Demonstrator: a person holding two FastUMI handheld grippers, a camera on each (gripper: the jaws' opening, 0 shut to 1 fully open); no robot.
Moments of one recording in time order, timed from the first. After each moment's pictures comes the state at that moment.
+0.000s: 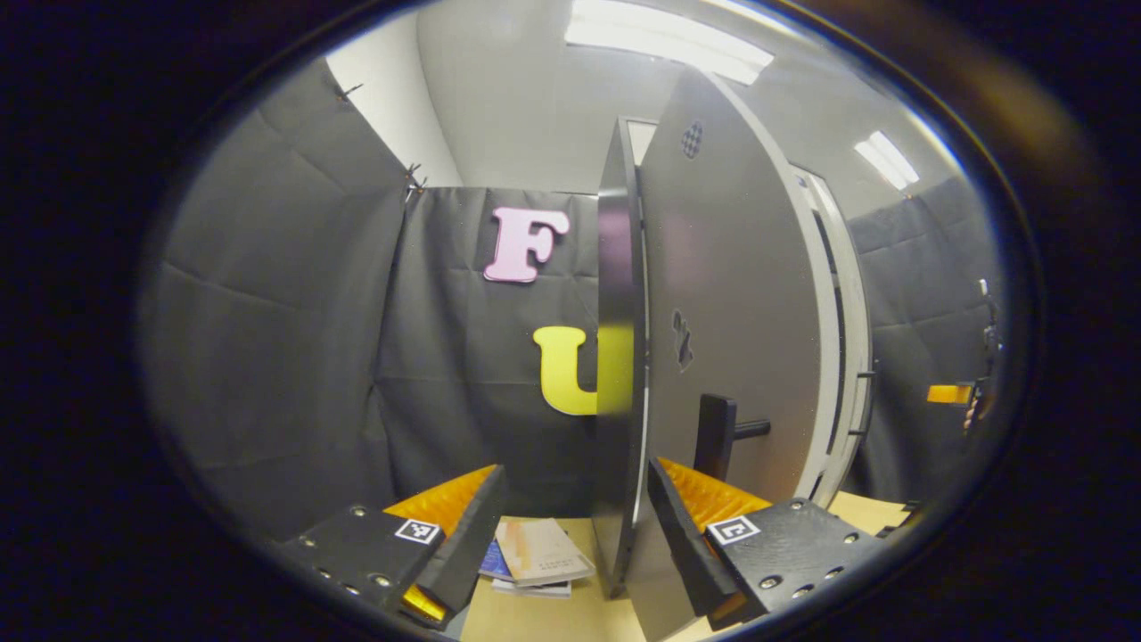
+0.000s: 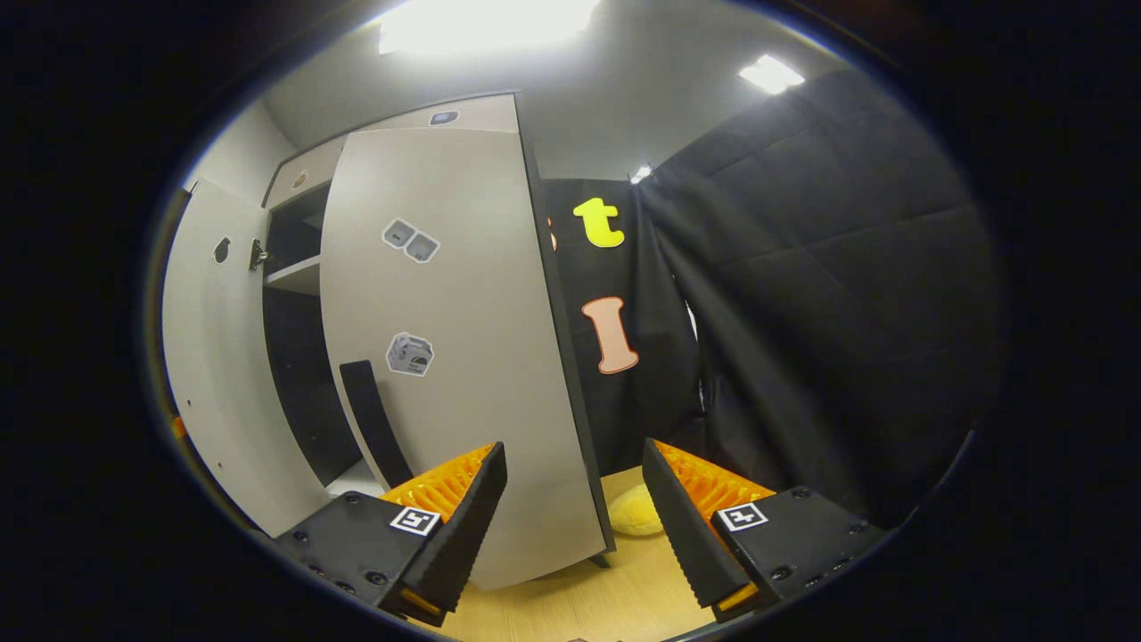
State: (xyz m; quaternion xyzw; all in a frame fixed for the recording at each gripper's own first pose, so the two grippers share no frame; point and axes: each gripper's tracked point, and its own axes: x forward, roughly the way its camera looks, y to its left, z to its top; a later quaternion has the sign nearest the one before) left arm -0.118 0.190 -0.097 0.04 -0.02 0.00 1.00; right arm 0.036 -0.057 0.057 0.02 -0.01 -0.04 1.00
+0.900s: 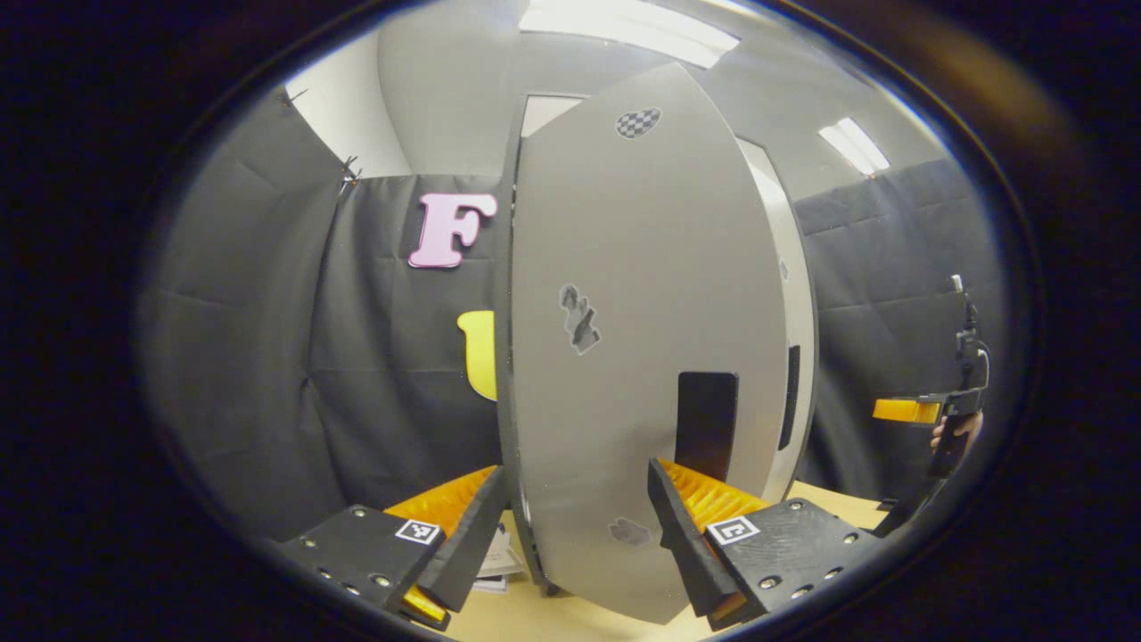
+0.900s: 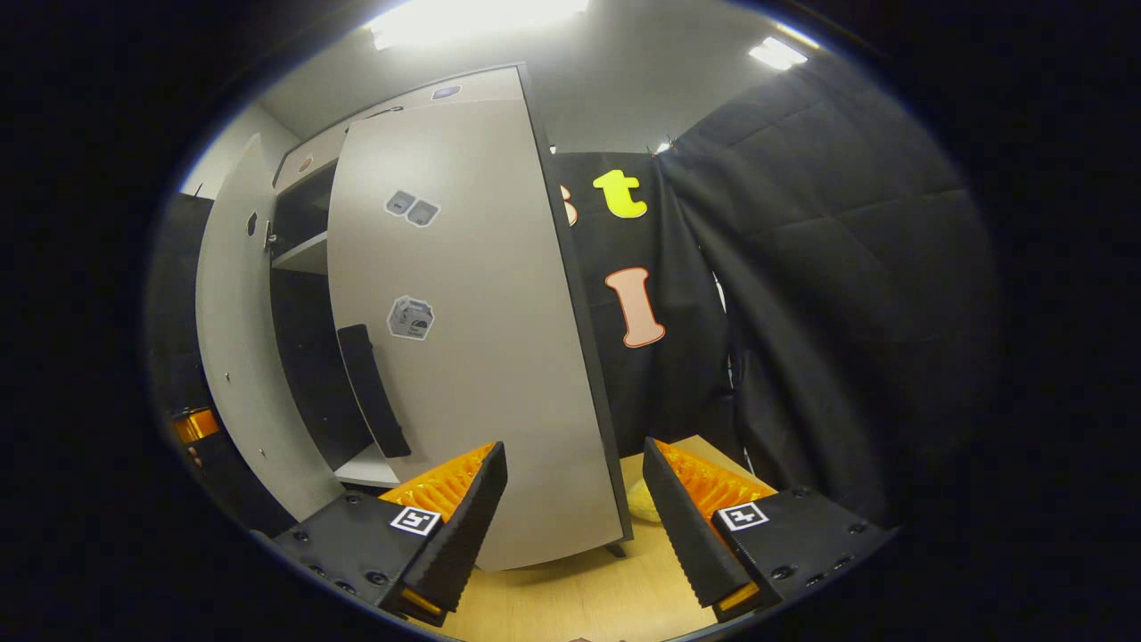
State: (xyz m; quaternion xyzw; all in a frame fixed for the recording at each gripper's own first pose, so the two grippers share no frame) left arm -0.092 0.037 -0.124 0.04 0.01 -0.07 1.00; right arm 0.061 -0.069 0.028 0.02 0.02 0.01 1.00
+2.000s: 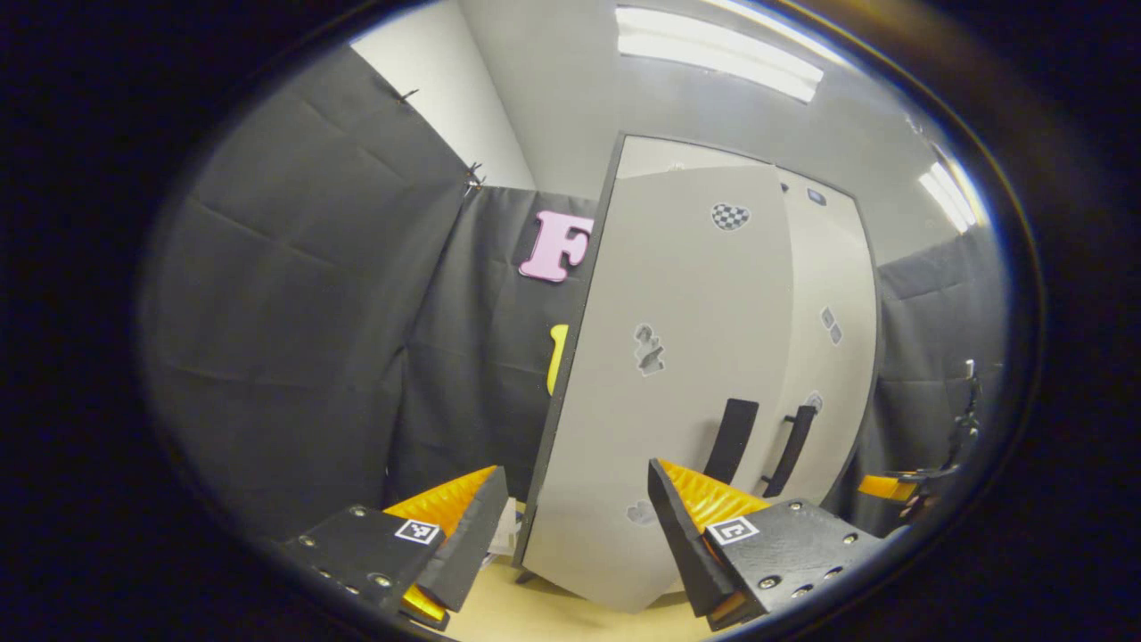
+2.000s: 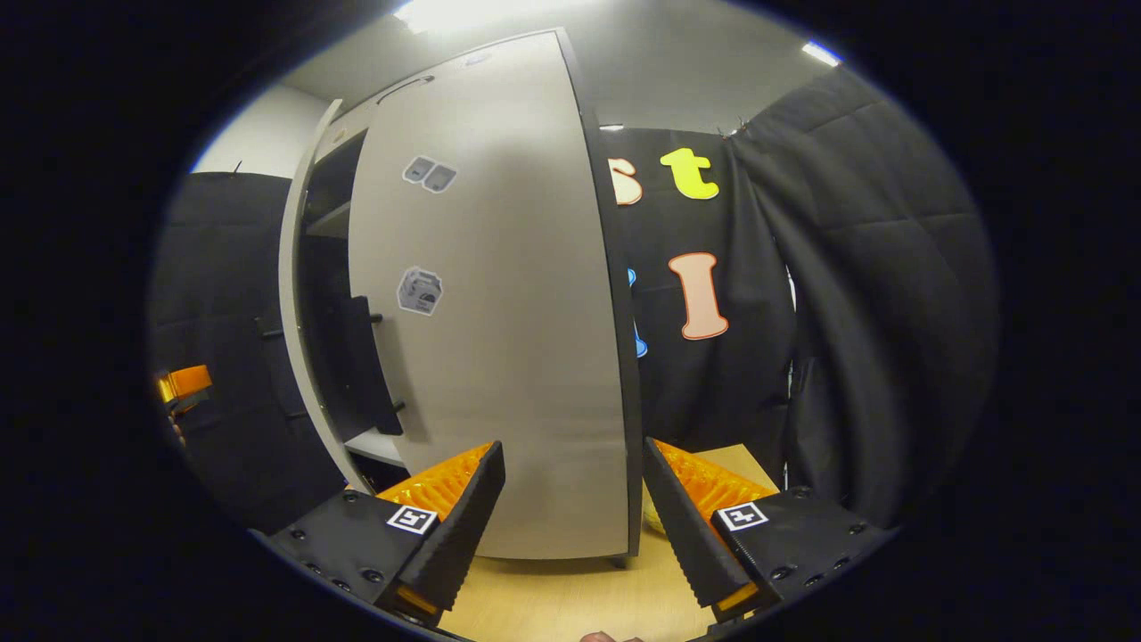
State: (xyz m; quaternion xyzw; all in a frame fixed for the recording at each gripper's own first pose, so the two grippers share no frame) left arm -0.171 0.030 -0.109 -0.06 -0.04 0.12 0.99; right arm 0.113 -0.054 0.023 -0.02 0.06 0.13 0.99
